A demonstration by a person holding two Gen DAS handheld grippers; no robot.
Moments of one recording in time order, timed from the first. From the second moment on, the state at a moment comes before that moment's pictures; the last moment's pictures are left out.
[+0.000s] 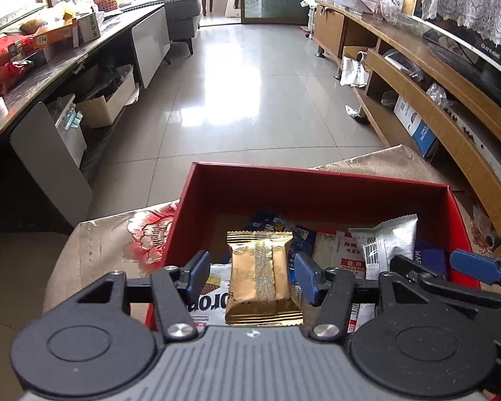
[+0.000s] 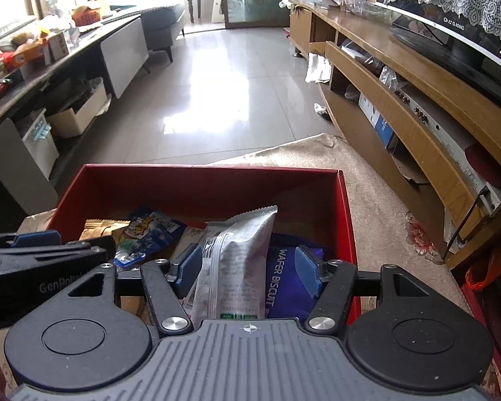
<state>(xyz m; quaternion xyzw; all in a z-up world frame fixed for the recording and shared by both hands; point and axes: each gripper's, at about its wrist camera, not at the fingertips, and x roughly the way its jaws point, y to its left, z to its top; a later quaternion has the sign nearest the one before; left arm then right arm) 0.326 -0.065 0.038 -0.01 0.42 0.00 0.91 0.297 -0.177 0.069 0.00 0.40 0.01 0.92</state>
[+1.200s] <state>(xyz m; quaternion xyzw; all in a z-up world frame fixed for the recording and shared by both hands) 0.231 -0.075 0.052 0.00 0.41 -0.07 0.91 0.193 -0.221 0.078 0.02 0.40 -0.04 0.91</state>
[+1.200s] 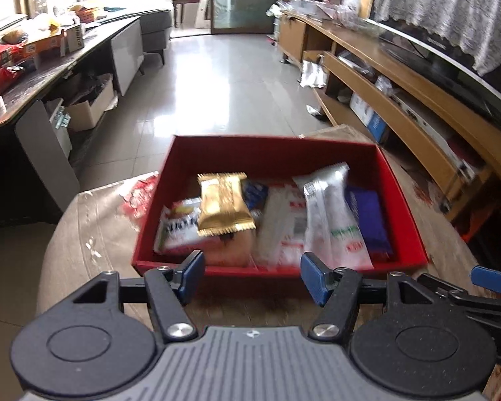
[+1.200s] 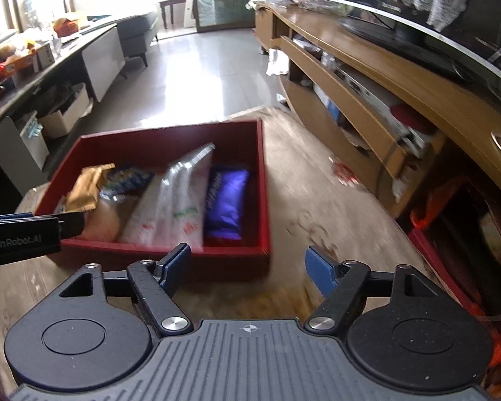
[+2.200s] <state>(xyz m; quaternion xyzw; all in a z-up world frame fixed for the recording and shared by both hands) 0.186 -0.149 0.009 0.01 0.48 -0.17 0.86 0.080 -0.260 0.007 0.05 0.50 -0.08 0.86</state>
